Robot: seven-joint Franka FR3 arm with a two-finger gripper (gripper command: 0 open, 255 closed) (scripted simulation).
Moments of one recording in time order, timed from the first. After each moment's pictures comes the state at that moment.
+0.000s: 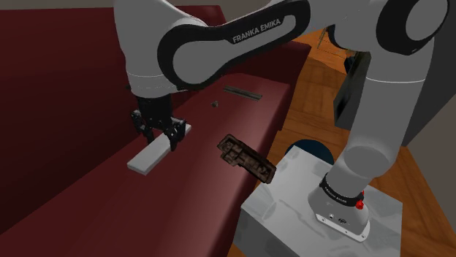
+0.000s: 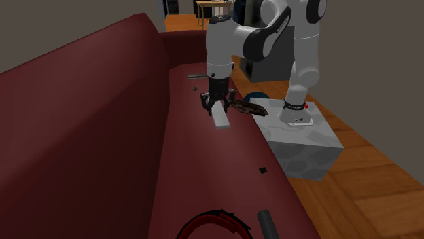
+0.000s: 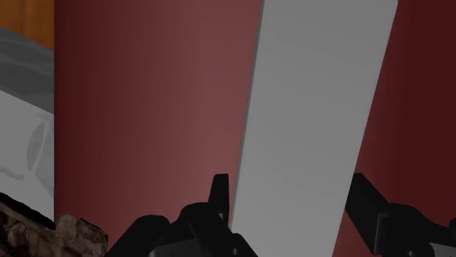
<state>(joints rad) -0.07 0.27 0.89 -1.78 -0.22 1.95 1.98</state>
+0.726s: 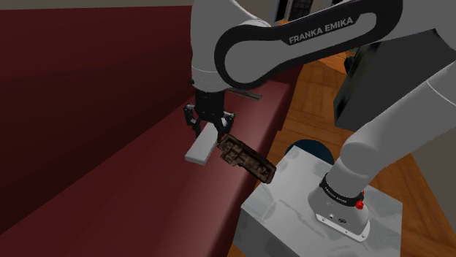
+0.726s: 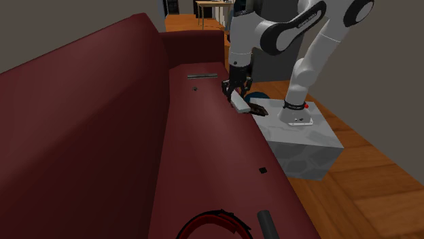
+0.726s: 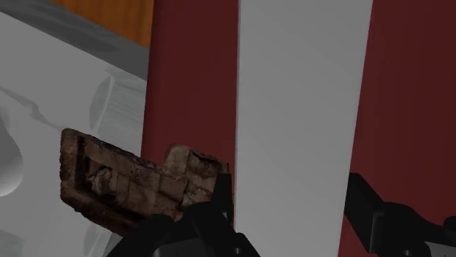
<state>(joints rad) -0.20 -0.30 0.80 -2.22 0.24 2.00 1.58</state>
